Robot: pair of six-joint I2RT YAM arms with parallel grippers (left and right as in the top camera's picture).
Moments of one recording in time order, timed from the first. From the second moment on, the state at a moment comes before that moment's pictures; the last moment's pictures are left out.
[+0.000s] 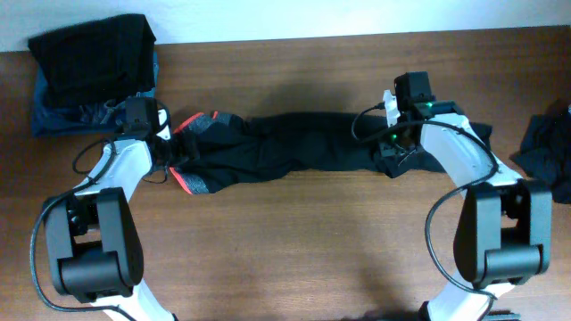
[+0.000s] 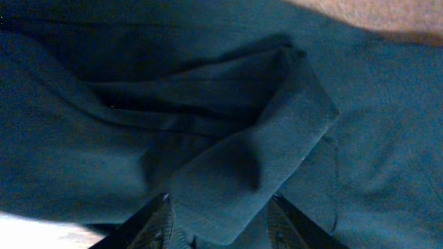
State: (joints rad) left arm 0.07 1.93 1.21 -0.48 0.07 -0.19; right arm 0.05 1.87 1.32 -0.74 0.03 -0.07
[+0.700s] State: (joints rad) left arm 0.07 1.93 1.21 -0.48 0.07 -0.19; right arm 0.05 1.96 1.32 -0.75 0.07 0.03
